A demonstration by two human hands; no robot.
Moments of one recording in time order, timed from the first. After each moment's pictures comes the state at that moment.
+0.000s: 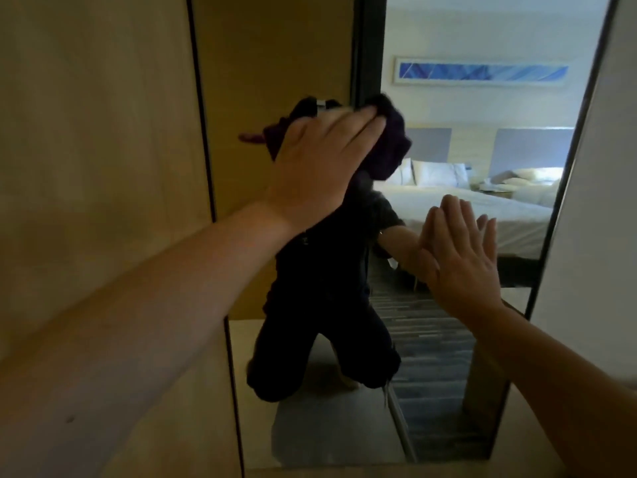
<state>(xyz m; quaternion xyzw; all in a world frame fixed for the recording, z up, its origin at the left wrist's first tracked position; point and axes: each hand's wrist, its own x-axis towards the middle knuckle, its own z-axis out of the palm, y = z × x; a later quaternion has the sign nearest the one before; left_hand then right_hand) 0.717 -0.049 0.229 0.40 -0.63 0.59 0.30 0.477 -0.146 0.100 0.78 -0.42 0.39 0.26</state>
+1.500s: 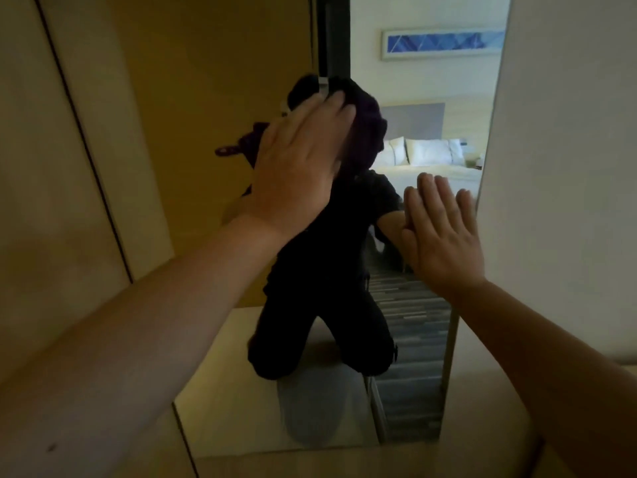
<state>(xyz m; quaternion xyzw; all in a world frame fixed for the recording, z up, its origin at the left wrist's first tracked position) 0.605 -0.099 0.200 0.44 -0.64 0.52 0.35 0.387 -0.217 0.088 0.76 -0.32 0.46 0.33</state>
